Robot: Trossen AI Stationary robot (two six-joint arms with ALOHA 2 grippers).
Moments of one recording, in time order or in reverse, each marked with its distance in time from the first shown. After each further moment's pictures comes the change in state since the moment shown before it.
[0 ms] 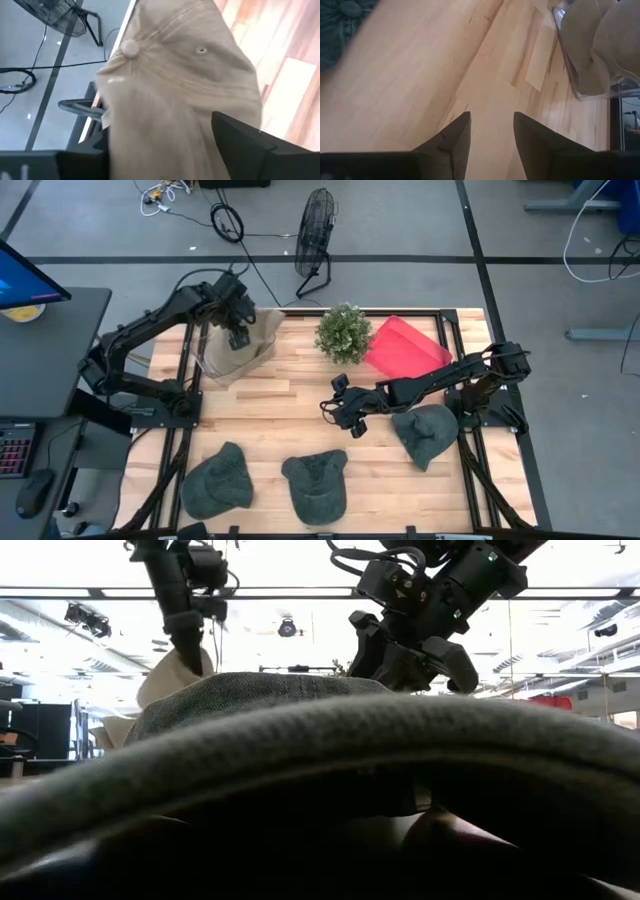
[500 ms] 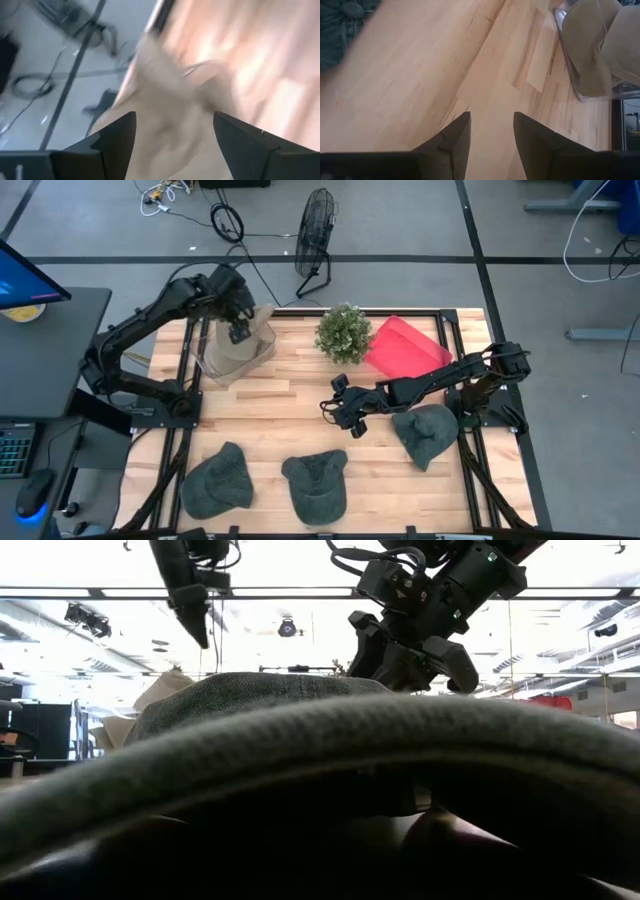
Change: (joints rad) left arm -0.054 0.002 0.161 -0.089 -0.050 -0.052; right arm 0.000 0.000 0.000 0.001 -0.010 -0.005
